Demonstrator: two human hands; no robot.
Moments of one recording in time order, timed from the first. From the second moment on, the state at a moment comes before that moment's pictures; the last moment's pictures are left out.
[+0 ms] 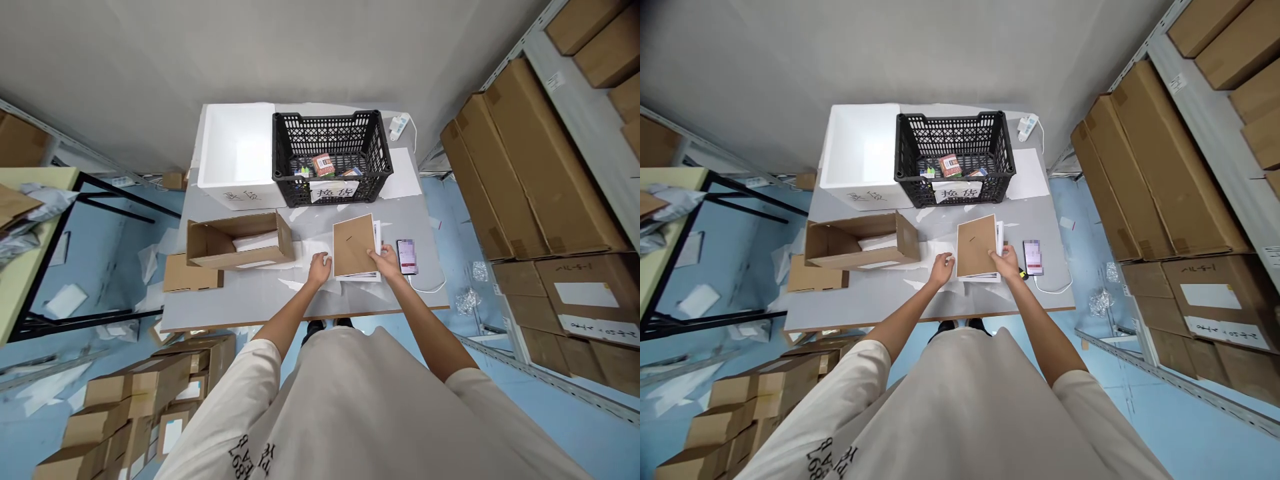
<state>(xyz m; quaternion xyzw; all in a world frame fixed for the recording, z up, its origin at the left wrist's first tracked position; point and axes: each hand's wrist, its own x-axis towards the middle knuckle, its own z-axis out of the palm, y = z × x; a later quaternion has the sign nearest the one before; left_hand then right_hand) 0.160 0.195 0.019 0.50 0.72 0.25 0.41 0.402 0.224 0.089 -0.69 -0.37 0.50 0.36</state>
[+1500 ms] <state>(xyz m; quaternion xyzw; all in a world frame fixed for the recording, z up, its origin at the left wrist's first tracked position) 0.192 0.197 0.166 0.48 0.53 0.44 0.54 0.387 0.208 0.185 -0.63 -0.54 0.42 0.38</state>
